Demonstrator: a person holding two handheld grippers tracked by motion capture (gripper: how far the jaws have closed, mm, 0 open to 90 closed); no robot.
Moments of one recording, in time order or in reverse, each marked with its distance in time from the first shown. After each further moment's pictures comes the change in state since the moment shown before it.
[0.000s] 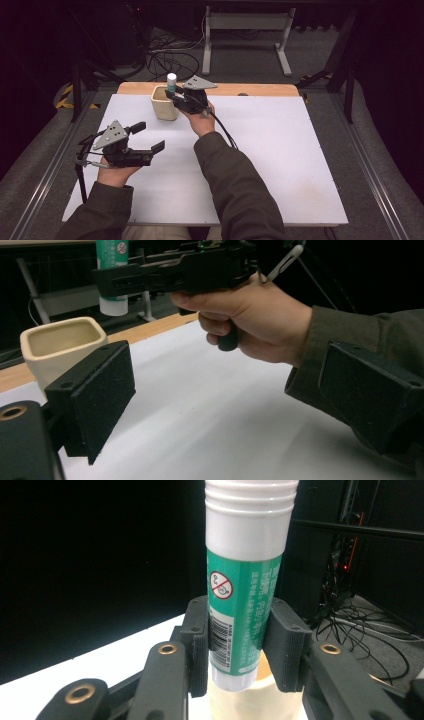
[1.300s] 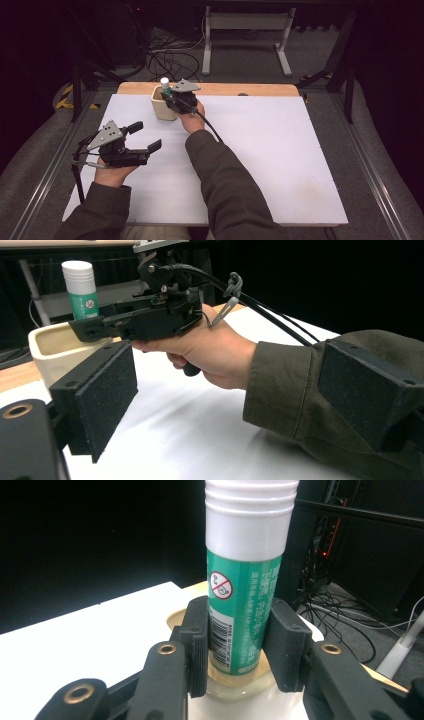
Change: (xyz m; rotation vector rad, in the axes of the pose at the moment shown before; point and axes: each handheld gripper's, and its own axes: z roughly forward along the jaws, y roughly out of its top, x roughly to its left) left arm 0.003 -0.001 -0.005 -0.019 -0.001 -0.016; right arm -0.008 -0.033 0.055 0.076 -0.080 -0.074
